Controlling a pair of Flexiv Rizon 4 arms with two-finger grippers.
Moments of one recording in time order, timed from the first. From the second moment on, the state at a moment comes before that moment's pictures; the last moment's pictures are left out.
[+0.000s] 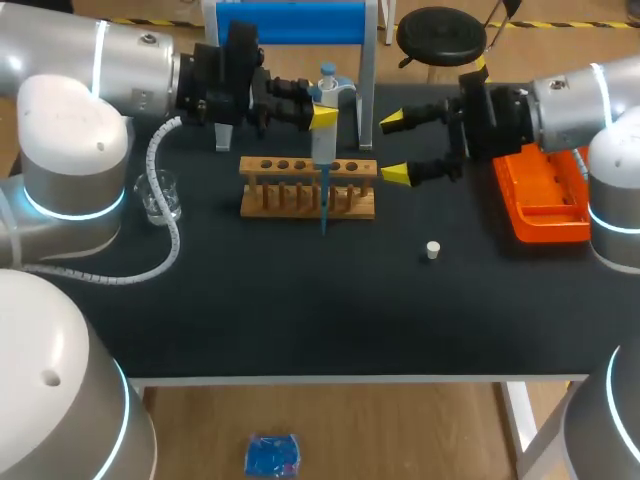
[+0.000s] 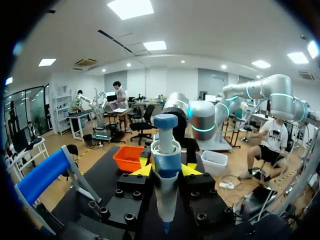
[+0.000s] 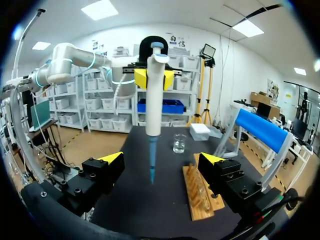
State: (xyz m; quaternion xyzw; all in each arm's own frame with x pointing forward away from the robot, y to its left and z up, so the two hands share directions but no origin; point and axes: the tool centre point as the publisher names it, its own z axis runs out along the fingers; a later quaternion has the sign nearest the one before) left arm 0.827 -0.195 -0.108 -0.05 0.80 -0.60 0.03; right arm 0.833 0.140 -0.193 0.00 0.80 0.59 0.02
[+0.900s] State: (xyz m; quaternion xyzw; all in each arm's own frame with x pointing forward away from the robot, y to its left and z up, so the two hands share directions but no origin) left arm 0.827 -0.195 -0.108 -0.05 0.80 -0.60 0.03; right arm 0.814 0.196 -0.172 -0.01 0.74 0.67 0.02
